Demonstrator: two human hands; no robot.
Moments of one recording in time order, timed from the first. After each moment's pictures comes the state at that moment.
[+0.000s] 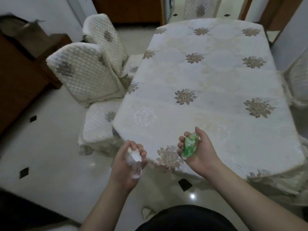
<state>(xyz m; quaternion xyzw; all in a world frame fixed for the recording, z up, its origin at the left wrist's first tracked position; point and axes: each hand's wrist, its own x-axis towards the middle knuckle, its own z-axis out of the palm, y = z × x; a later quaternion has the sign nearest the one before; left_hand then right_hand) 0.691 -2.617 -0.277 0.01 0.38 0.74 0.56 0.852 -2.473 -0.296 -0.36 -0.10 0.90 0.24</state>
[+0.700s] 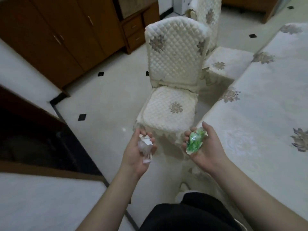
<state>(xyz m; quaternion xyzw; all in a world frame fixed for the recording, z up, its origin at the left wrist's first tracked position) 0.432 -2.732 -0.281 -0.19 0.37 0.84 0.35 0.515 -2.556 -0.296 -0.32 -0.16 0.93 0.03</state>
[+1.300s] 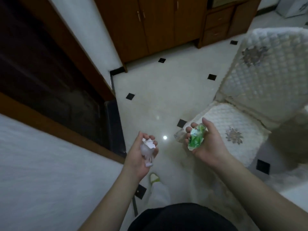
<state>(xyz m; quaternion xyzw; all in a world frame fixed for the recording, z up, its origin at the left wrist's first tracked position) 0.293 -2.861 -0.309 -0.30 0.33 0.88 0.15 0.266 -2.661 -0.303 -0.25 -0.24 0.91 -0.22</state>
